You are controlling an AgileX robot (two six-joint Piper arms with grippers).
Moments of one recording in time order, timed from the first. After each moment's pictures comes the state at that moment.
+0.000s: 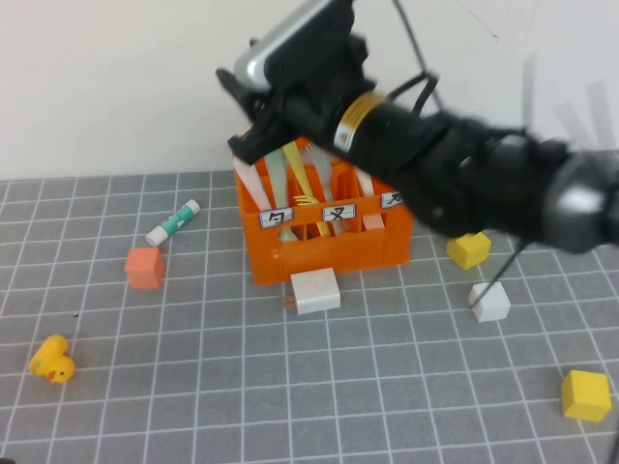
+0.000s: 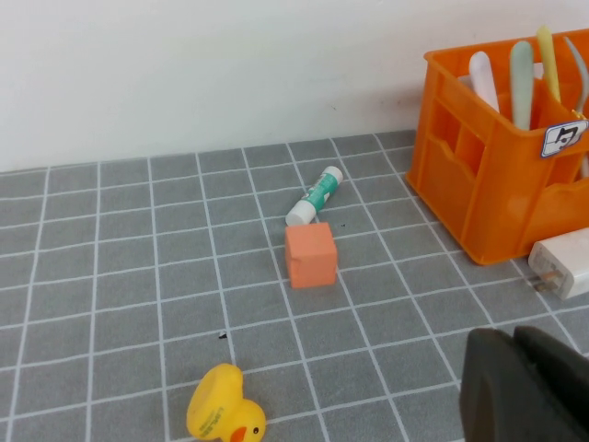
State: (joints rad) right arm 0.68 1.97 -1.51 -0.18 -0.37 -0.09; left arm -0.48 0.33 -0.34 0.64 0.48 -0.76
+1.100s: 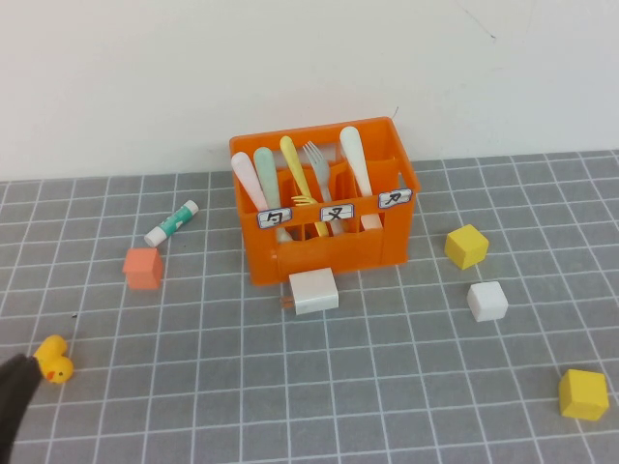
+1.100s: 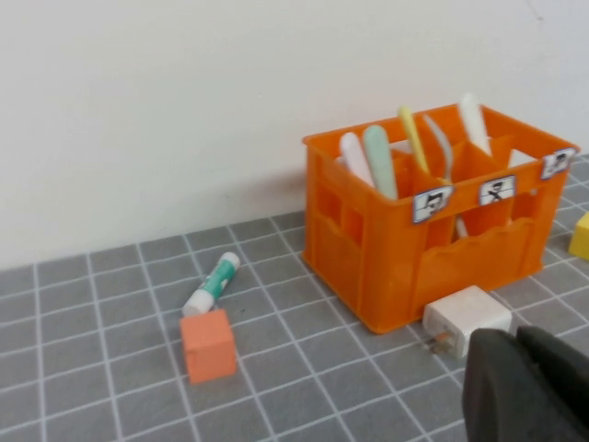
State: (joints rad) right arm 0.68 0.08 -0.55 -0.48 0.69 0.09; left arm -0.48 0.28 -0.23 0.67 0.22 -0.76
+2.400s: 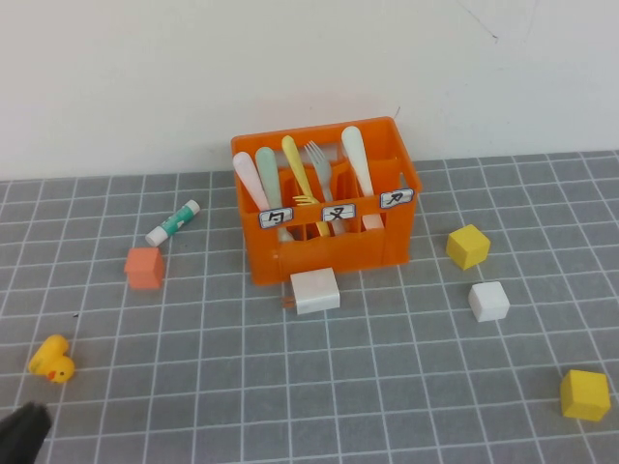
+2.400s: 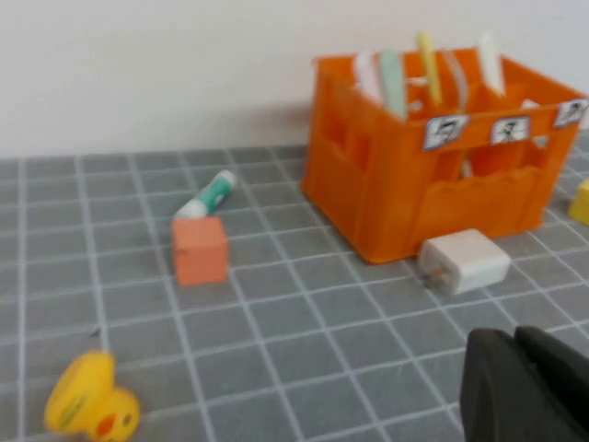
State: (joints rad) right arm 0.68 0.01 -0.29 -0.22 0.67 -0.08; left arm -0.42 0.20 -0.11 0.44 0.20 -0.63
